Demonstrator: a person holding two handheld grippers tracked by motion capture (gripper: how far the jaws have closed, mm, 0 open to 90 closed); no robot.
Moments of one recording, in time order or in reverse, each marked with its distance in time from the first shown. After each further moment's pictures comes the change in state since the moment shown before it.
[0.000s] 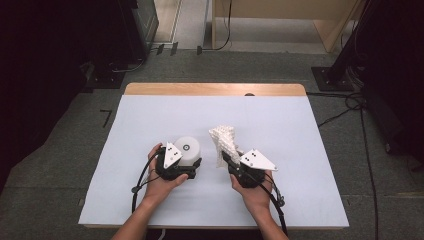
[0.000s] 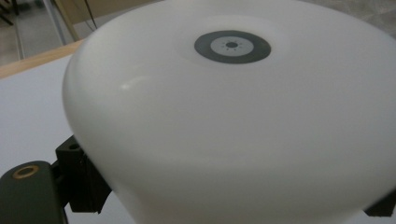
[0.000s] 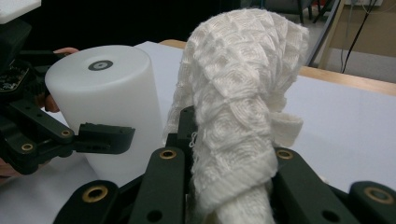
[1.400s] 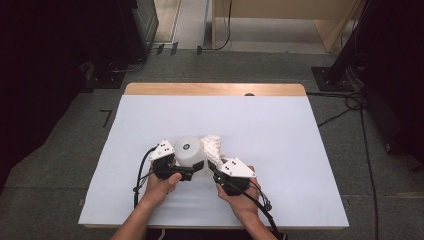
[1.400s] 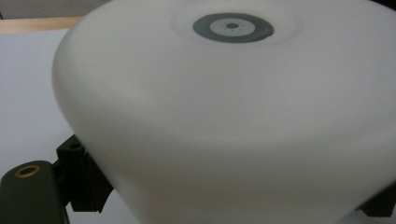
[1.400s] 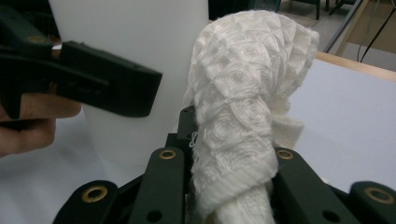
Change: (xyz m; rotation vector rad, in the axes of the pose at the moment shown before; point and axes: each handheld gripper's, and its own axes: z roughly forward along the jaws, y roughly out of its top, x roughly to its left) left arm 0.006 0.011 -0.012 -0.056 -0.328 -0.187; right arm 0.037 -0.012 0.016 0.075 0.025 -0.086
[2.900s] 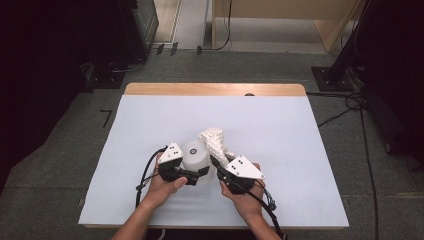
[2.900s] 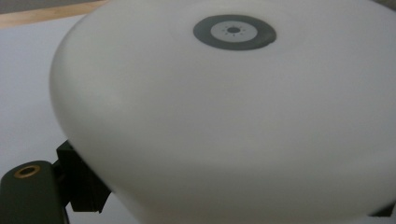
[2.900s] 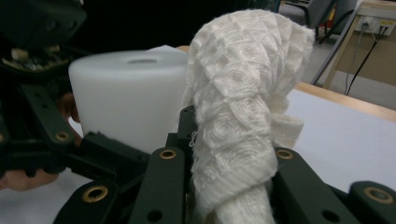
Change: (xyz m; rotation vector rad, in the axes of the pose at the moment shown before) left arm -0.010 0.001 0.007 0.060 0.005 0.075; right arm -0.003 0.012 -0.013 -0.092 -0.008 -0.024
